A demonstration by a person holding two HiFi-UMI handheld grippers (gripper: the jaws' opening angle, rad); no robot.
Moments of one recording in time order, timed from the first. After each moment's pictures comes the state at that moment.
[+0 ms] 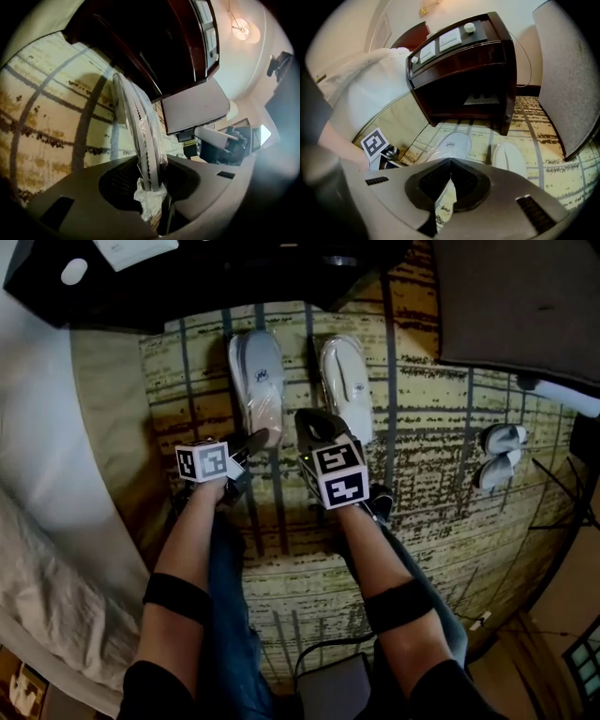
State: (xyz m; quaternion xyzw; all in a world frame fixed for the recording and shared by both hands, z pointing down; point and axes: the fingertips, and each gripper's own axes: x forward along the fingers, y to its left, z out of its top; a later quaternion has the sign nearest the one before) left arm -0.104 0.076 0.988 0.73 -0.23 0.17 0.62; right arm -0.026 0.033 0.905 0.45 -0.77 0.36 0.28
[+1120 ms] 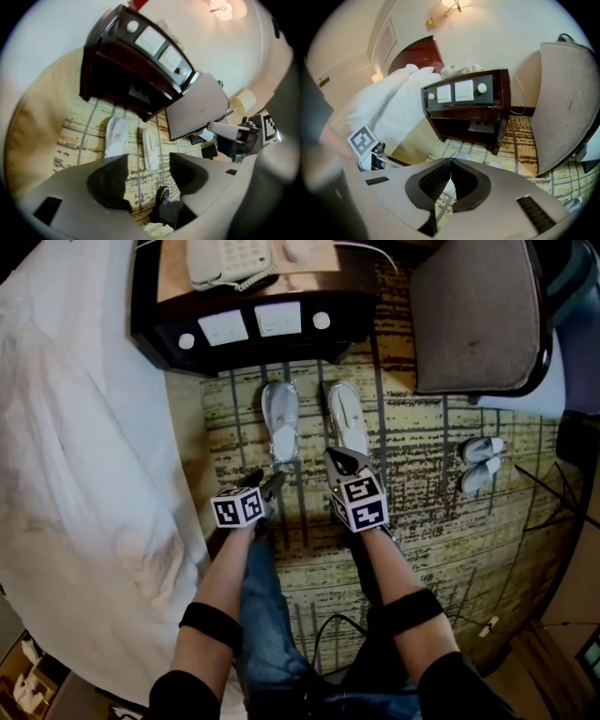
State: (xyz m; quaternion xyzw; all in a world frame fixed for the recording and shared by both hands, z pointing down) left arm -0.153 0.098 0.777 0.70 -0.36 0.25 0.56; right arm -0.012 0.049 0.692 0.45 -0.77 0.35 0.29
